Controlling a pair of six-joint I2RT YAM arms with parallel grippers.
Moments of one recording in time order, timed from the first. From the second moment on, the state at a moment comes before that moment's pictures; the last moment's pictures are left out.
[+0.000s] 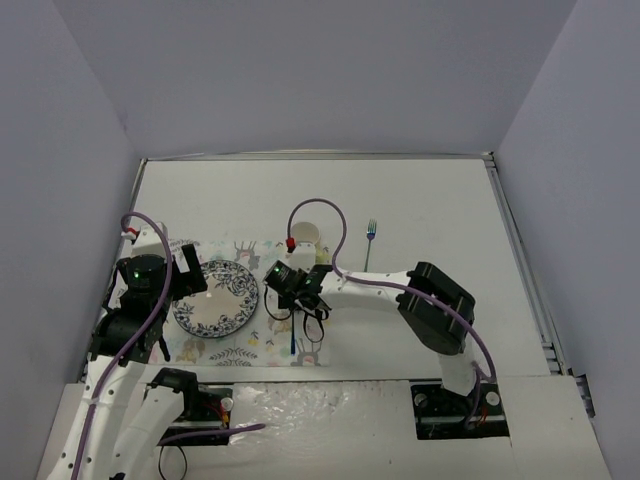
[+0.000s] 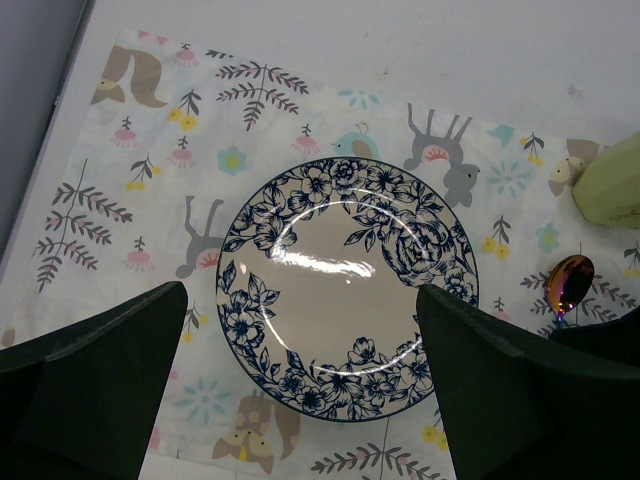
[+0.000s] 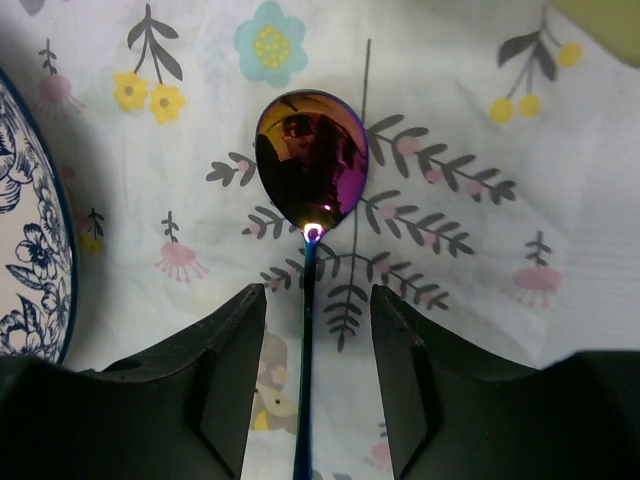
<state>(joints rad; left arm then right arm) -0.16 0.62 0.79 -0.72 -0.27 -0.26 1.08 1.94 1.28 -0.43 0.41 0.96</state>
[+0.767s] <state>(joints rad) -0.45 1.01 1.15 -0.72 -0.18 -0.41 0.68 1.20 0.93 -0.50 0.59 0.76</state>
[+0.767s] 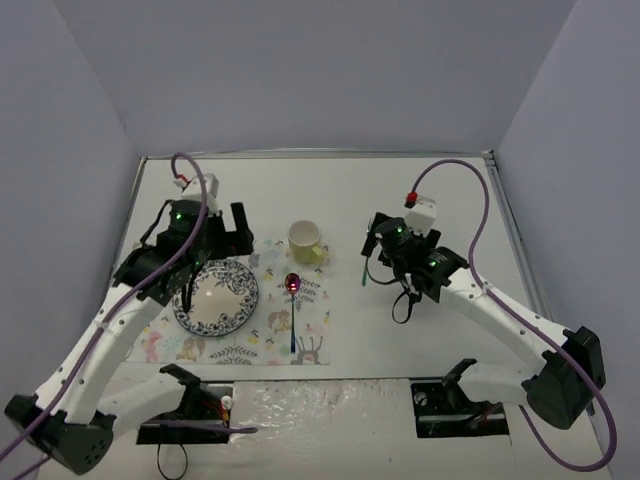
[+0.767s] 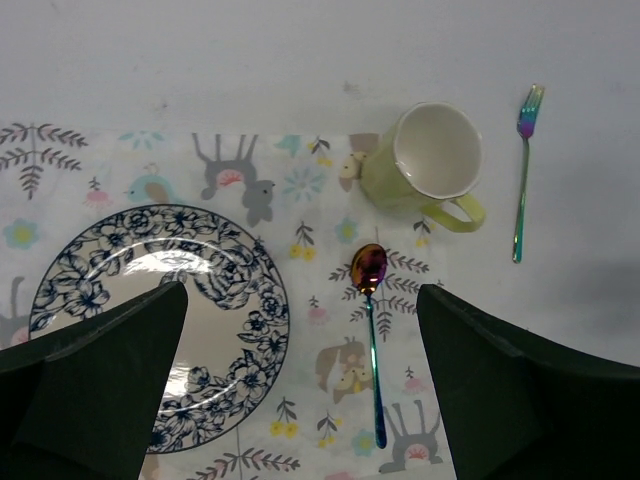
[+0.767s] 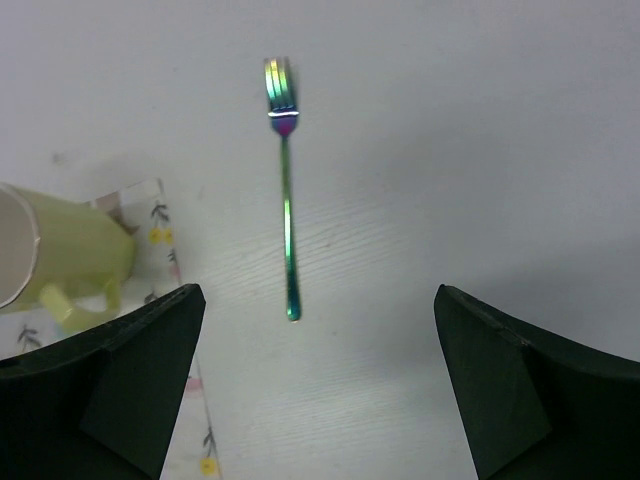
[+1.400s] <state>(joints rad) -0.89 1.78 1.75 -0.59 -0.43 -0.43 0.37 0.86 0.68 -0.53 0.48 0.70</state>
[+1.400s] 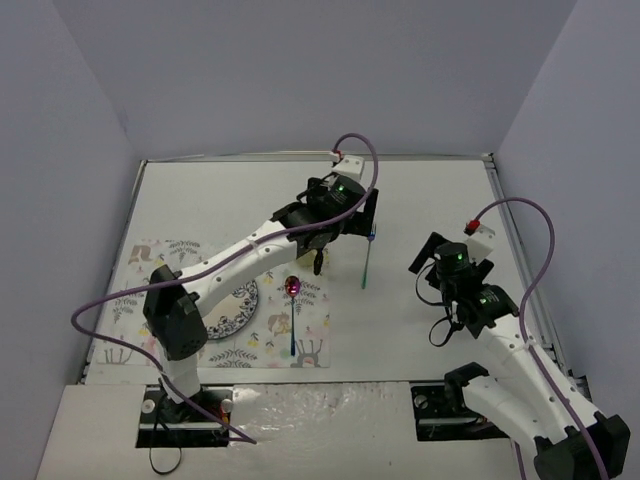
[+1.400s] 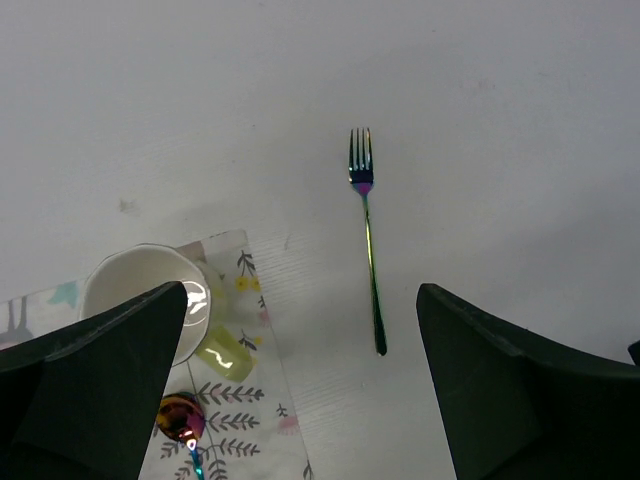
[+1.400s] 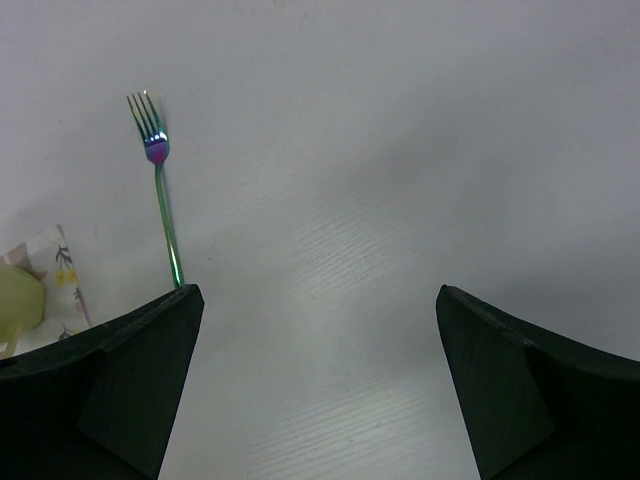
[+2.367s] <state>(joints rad) -0.93 2.38 2.06 -0.44 -0.42 -0.38 0.37 0.38 0.56 -0.55 0.43 0.68</state>
